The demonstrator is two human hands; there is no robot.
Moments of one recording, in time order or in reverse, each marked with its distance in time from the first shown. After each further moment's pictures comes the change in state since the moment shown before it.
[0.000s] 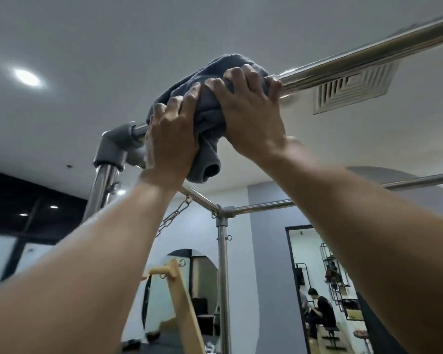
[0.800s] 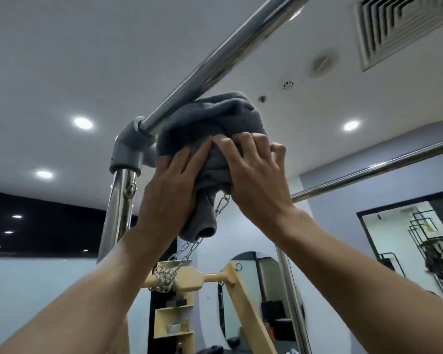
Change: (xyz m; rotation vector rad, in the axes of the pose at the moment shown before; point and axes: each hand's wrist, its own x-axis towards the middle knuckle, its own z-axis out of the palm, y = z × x) left_hand -0.093 -0.075 0.027 0.144 -0.267 0.381; right_hand -0.093 -0.065 0.147 0.411 0.374 0.143
